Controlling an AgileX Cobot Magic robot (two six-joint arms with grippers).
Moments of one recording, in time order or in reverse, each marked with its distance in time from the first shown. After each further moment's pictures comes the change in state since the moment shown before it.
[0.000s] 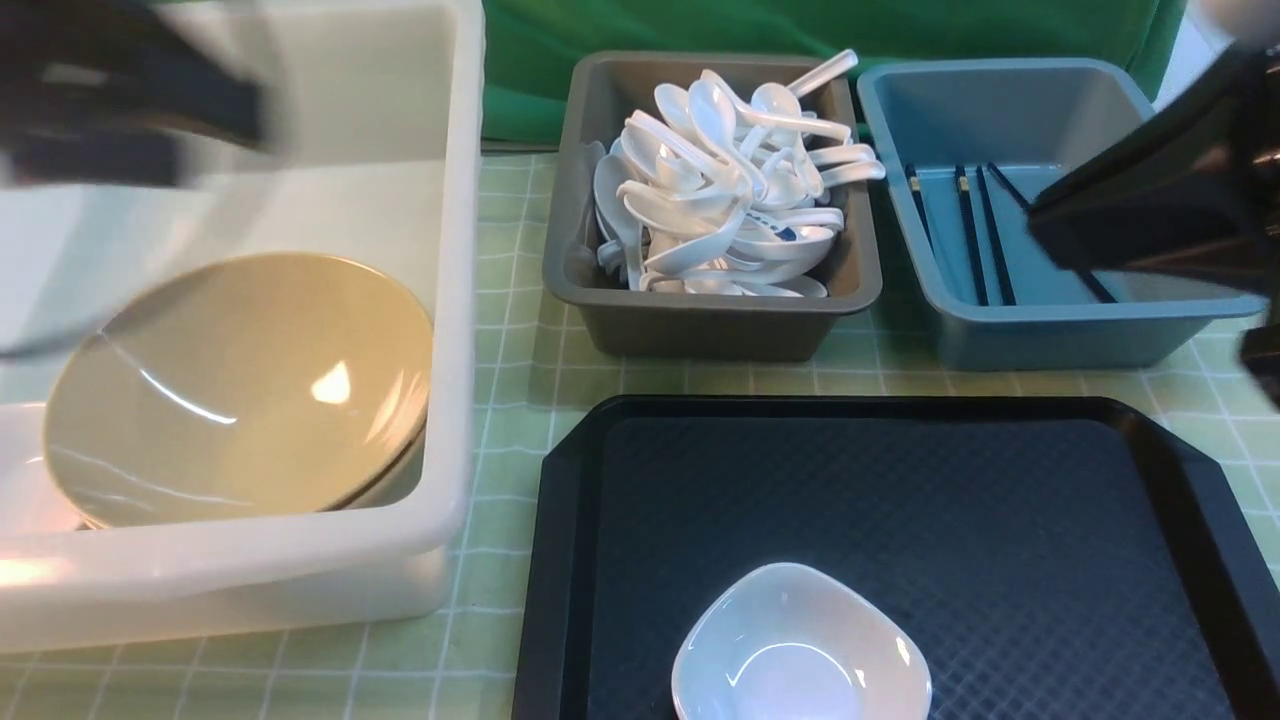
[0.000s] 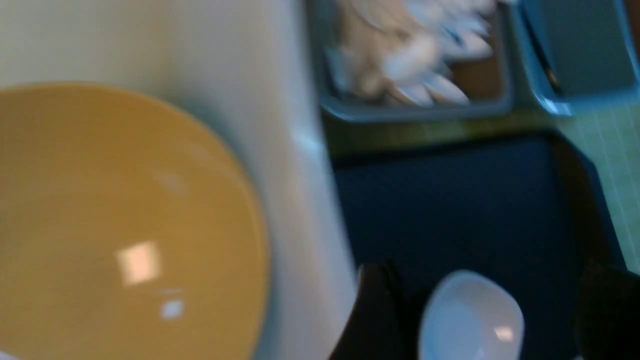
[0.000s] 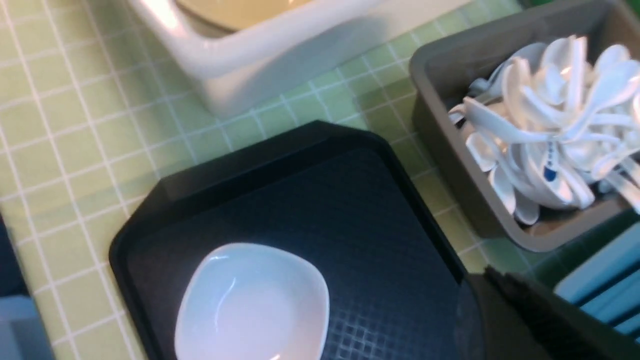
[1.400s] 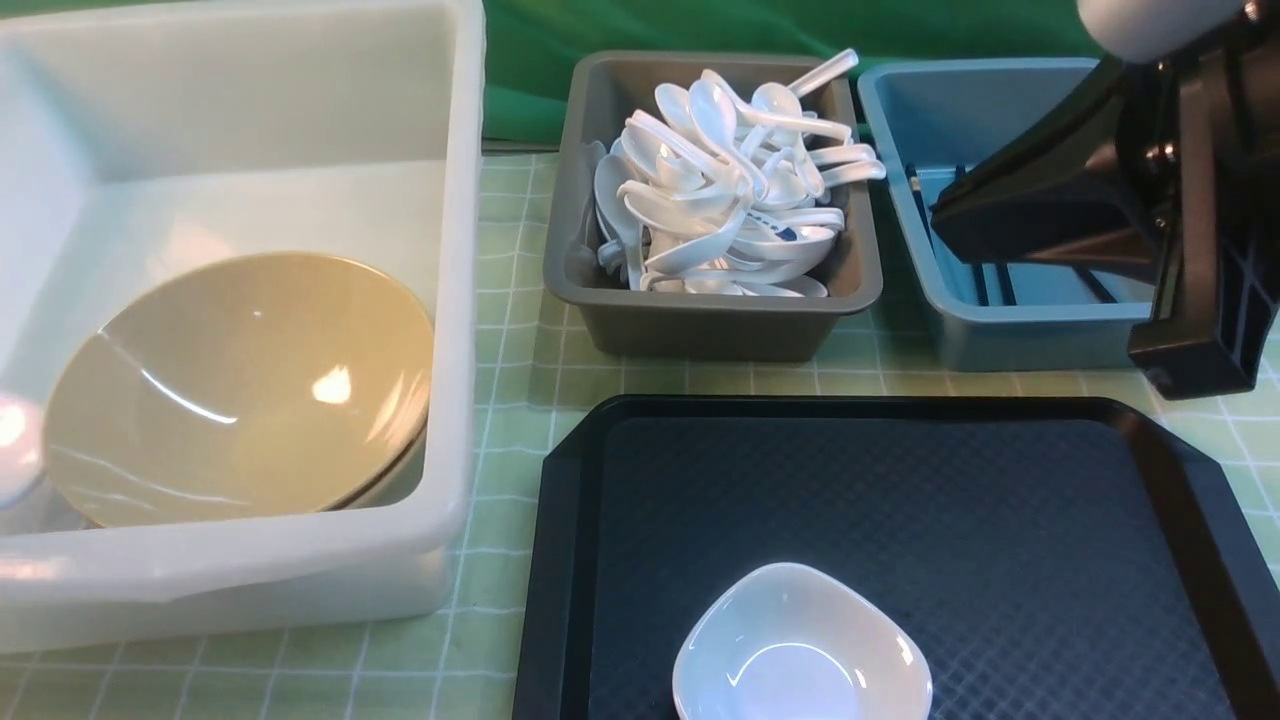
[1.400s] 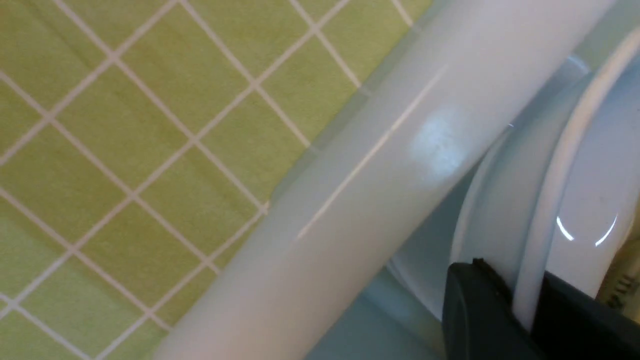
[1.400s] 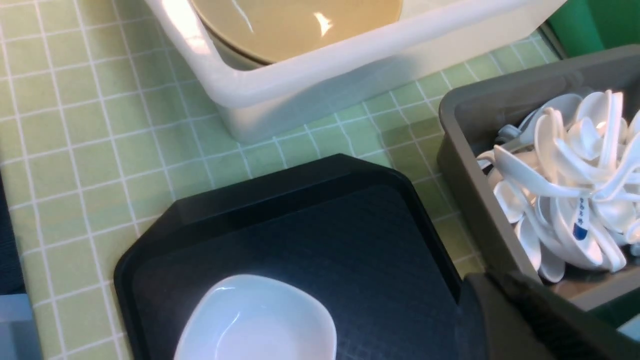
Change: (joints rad) right arm 0.000 0.093 -0.001 0.097 -0.066 -0.162; left arm 0.767 0.172 0.167 0.431 -0.104 -0.402
